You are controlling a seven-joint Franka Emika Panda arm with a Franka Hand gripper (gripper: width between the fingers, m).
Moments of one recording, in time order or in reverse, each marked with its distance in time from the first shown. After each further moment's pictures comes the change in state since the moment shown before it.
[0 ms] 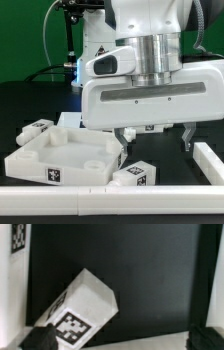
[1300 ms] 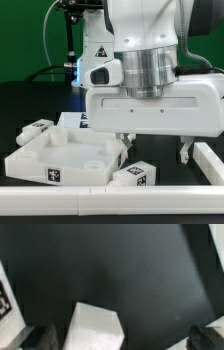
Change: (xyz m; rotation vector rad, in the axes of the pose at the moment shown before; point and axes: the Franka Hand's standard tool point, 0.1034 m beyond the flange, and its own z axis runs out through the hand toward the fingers) arm -0.007 0.003 0.017 0.020 -0.042 0.426
